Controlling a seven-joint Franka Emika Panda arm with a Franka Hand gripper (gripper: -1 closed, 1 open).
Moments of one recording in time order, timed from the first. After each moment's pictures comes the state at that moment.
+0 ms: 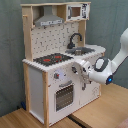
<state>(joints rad) -1.66 -0.01 2.56 -2.43 -2.11 2.04 1.38</state>
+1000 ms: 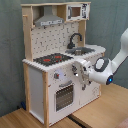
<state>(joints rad) -1.66 -0.01 2.56 -2.43 -2.11 2.05 1.50</state>
